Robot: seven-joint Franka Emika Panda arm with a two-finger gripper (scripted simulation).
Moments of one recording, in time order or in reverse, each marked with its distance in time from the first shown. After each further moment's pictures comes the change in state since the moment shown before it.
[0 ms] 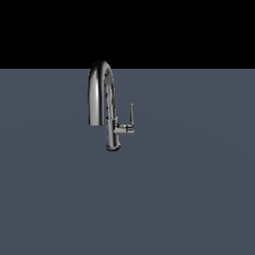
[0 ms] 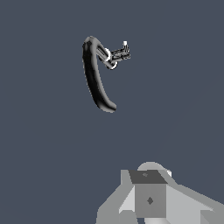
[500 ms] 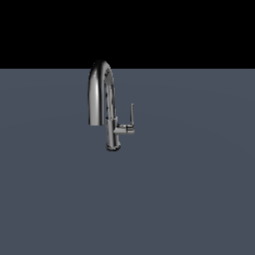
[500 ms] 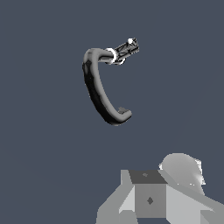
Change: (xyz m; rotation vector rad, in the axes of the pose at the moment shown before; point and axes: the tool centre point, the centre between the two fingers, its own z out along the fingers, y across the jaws) arm 0.060 -0.004 0.018 0.162 -0.158 0.164
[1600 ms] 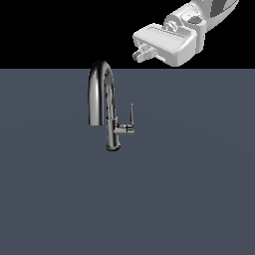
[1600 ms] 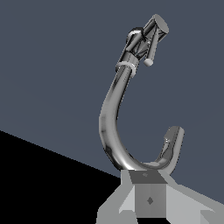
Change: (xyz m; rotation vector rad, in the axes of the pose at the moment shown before) arm 0.143 0.000 0.060 0.416 -0.399 0.407
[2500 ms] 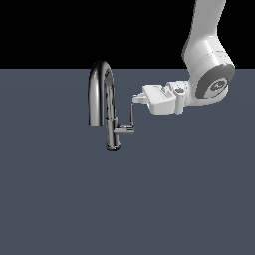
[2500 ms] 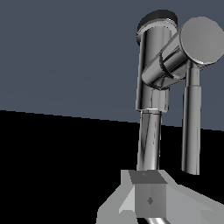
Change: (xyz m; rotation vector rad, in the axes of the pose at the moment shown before) arm 0.122 -0.002 0.050 0.358 -0.346 0.353
